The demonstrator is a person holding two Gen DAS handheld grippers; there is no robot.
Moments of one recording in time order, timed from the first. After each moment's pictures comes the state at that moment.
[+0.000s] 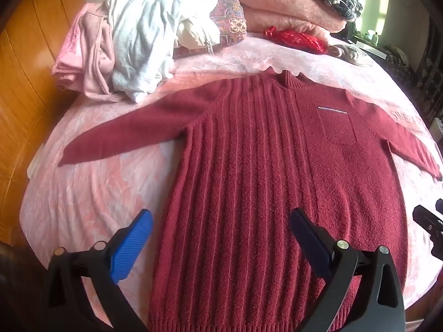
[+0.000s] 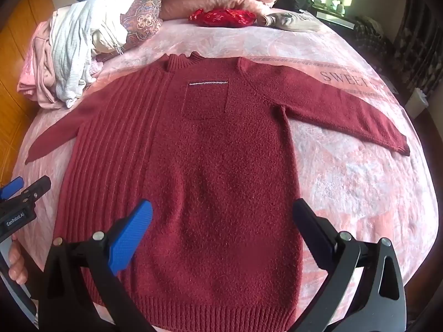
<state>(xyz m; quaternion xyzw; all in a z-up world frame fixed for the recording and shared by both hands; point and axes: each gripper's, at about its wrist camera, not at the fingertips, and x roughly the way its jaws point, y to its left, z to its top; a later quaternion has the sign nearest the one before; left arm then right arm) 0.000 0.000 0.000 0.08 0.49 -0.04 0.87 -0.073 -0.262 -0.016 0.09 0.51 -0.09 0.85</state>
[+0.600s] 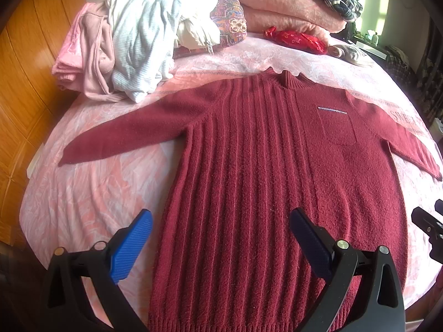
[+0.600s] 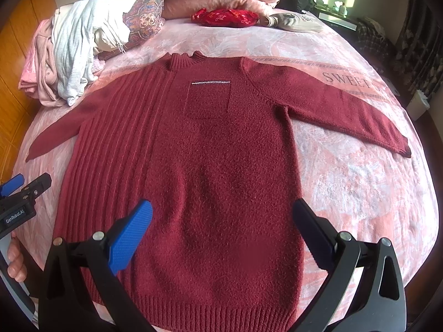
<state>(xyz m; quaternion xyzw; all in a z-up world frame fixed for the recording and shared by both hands) 0.000 0.000 -0.001 0.08 0.49 -0.04 0.87 -0.072 -0.259 -0.017 0.08 0.51 -0.08 0.85</state>
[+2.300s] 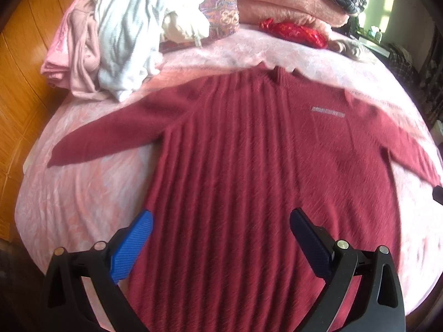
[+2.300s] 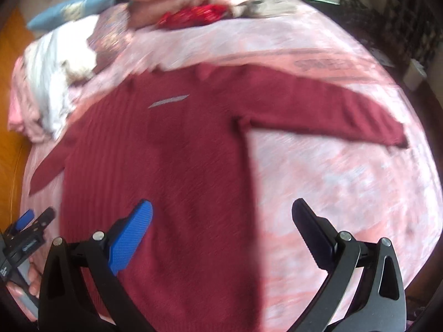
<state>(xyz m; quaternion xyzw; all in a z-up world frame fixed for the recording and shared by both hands) 0.038 -0.047 -0.009 0.06 0.51 -0.05 0.86 -0.039 -0.387 -0.012 0.16 0.51 -0.11 0.83</state>
